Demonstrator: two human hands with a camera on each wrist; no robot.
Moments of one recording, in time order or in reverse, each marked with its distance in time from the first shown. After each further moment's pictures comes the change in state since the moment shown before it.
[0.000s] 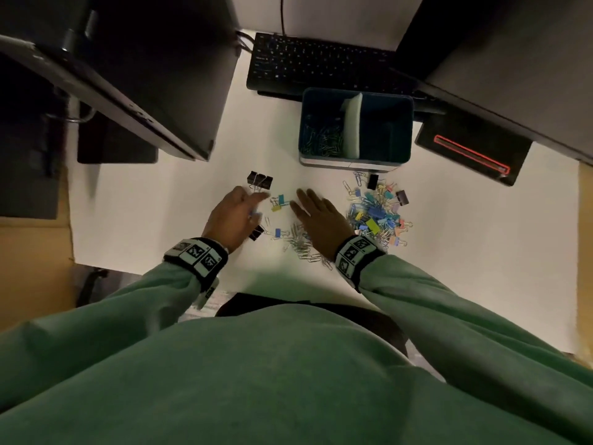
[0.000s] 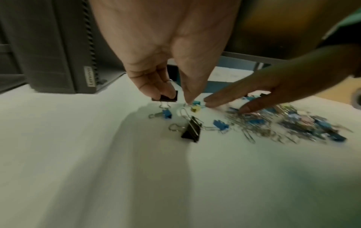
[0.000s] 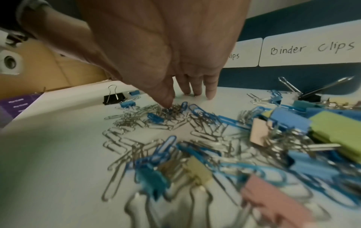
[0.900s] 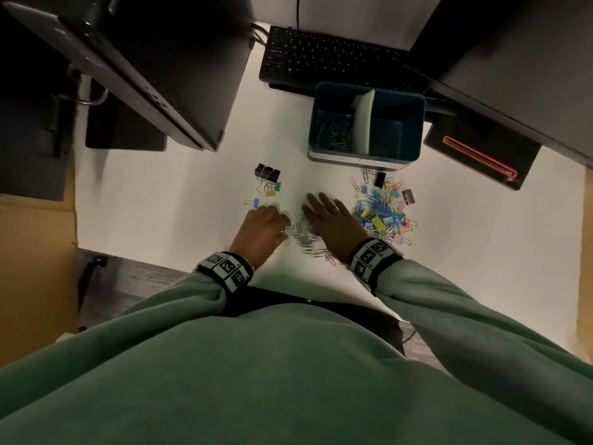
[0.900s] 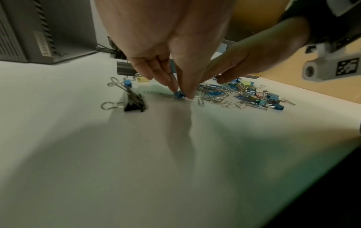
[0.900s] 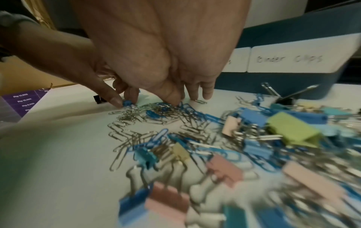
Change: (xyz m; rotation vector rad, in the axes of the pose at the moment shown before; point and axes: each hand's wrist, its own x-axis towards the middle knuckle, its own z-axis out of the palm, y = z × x) left_hand -0.029 0.030 0.039 0.176 -0.028 0.154; right_hand -0.022 0.005 0.003 -0.029 -0.009 -0.063
